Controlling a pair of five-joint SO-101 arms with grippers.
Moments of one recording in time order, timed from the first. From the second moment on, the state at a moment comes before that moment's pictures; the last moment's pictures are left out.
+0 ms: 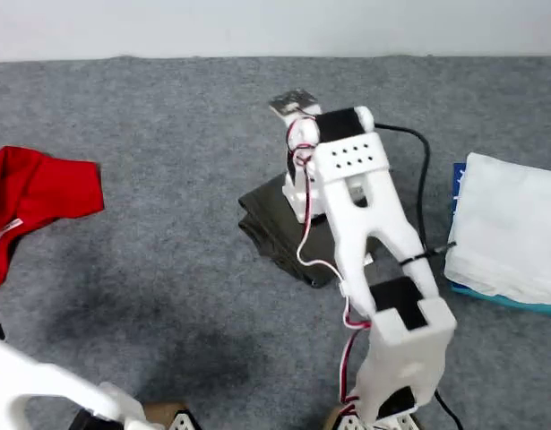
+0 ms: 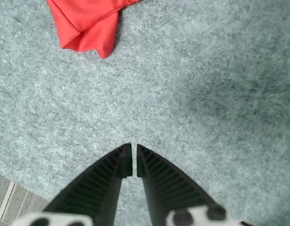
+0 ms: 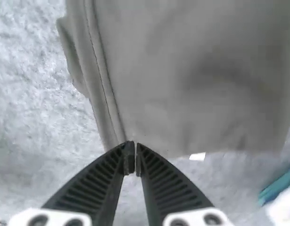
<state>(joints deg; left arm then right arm) -68.2 -30.1 38.5 80.7 -28.7 -19.9 16.8 -21.4 100.5 5.6</state>
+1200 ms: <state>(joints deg) -68.2 -30.1 33.3 80.7 -33.9 -10.4 41.0 -22.0 81.8 -40.0</state>
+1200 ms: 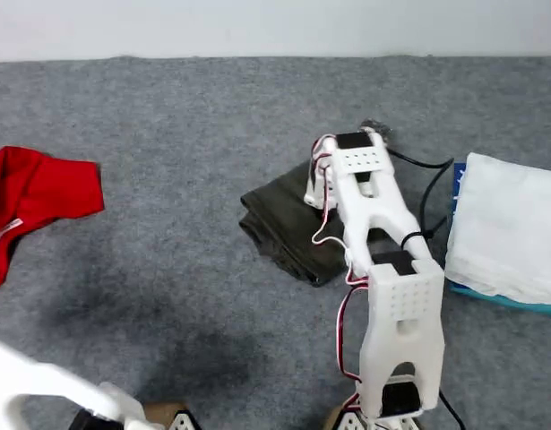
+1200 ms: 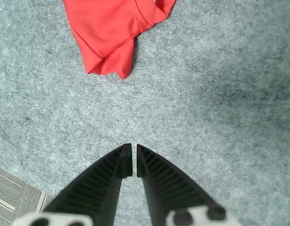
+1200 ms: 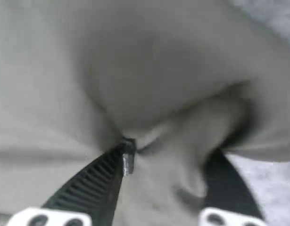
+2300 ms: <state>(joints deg) -68.2 -30.1 33.3 80.7 -33.9 5.3 0.5 -21.4 100.5 16.3</state>
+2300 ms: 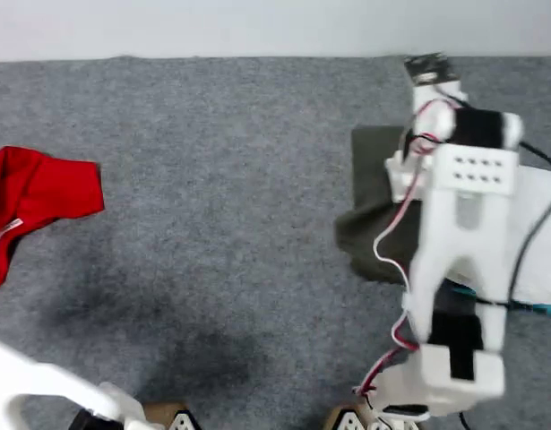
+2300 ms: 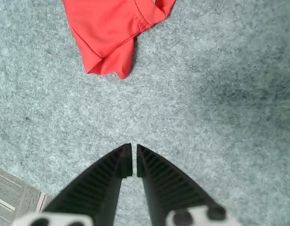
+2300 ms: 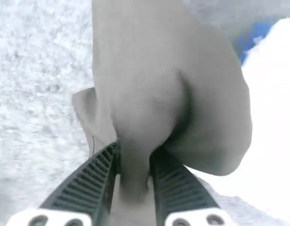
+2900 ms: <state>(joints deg) -64.5 -30.1 33.3 80.7 -33.9 26.5 -6.1 -21.4 96.5 33.9</state>
